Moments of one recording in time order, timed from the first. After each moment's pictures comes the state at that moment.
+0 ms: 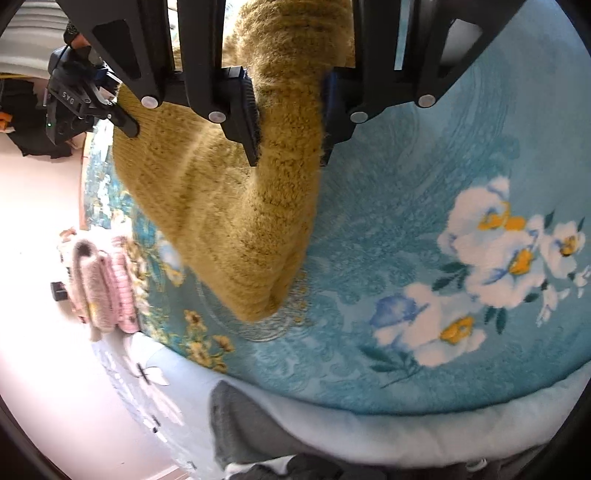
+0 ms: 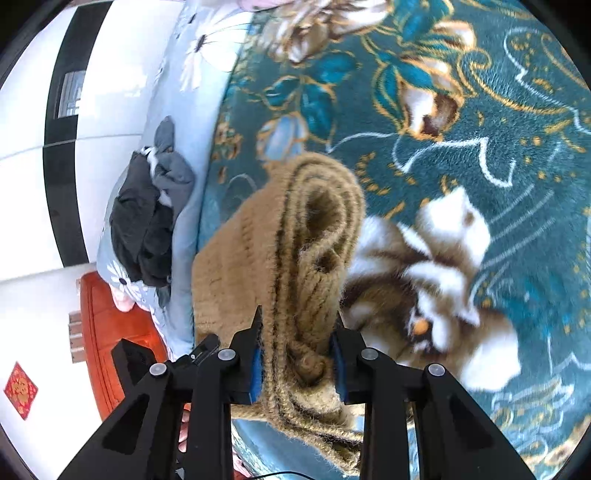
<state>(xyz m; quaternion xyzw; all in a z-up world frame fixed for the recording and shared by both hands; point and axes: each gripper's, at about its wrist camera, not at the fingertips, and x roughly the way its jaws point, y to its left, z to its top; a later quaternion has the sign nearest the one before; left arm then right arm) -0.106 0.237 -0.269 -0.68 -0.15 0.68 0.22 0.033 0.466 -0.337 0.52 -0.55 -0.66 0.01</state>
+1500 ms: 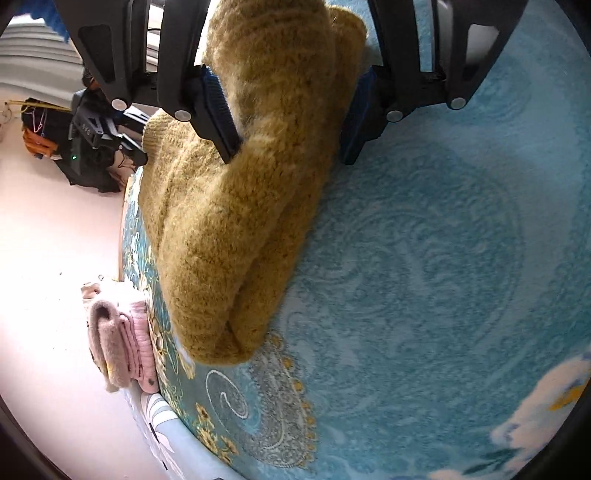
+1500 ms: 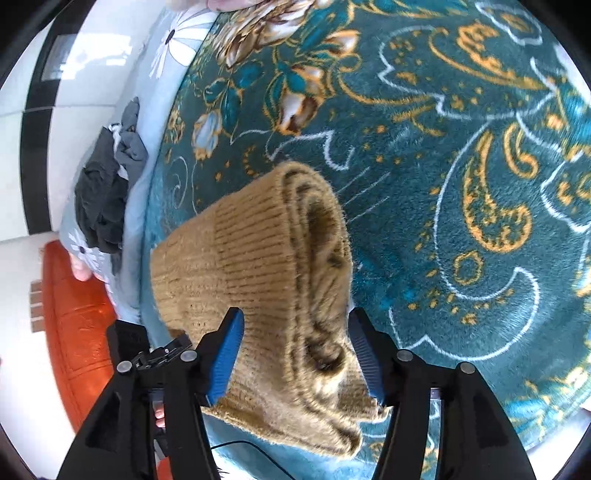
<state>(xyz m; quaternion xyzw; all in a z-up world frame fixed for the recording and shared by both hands) -0.041 0.252 -0.346 -0.73 -0.22 0.58 0.30 0.095 0.515 -0.358 0.58 -0.48 -0.66 -0.01</state>
